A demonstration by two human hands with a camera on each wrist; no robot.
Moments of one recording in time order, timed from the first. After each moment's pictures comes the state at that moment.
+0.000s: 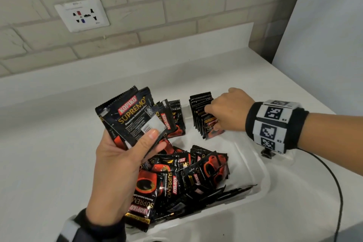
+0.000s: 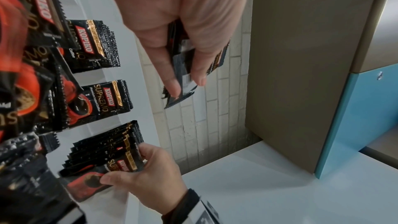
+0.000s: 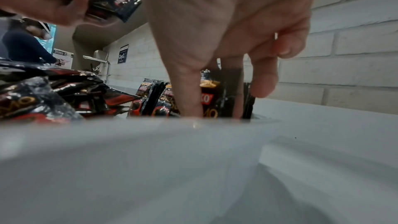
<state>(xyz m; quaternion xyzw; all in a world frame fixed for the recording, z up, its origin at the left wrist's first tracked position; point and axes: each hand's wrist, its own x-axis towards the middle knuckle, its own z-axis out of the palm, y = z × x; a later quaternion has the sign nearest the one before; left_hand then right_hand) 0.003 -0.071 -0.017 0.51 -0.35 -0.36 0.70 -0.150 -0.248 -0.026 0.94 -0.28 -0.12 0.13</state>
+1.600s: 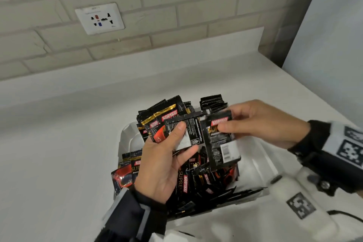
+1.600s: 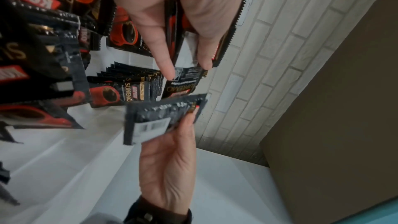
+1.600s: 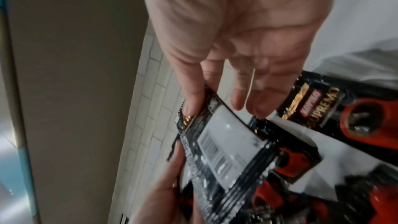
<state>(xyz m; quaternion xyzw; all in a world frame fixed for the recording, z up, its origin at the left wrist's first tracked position) -0.025 -0.093 -0.016 0.48 -0.11 -0.52 0.70 -0.178 -0.204 -0.003 0.72 -0.34 0.15 -0.59</state>
